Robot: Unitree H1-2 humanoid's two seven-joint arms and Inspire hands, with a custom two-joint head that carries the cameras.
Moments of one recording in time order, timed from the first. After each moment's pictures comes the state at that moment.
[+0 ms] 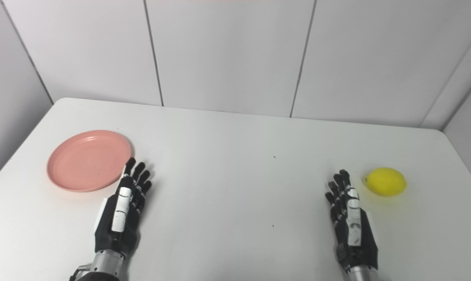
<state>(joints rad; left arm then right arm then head) 0.07 -0.09 0.03 -0.13 -0.21 0.01 -0.06 0.01 -0.10 -0.12 -0.03 0.30 0.00 0.15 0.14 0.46</state>
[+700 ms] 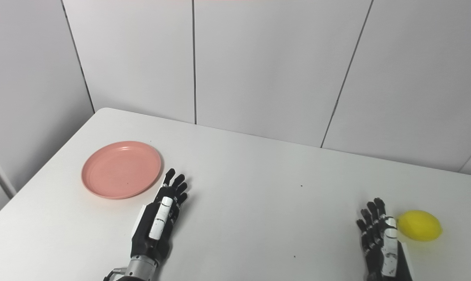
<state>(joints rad) 0.04 -0.13 0.00 -0.06 -0.15 -0.05 -0.02 -0.05 -0.13 -0.15 0.06 0.34 -0.02 0.20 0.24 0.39</state>
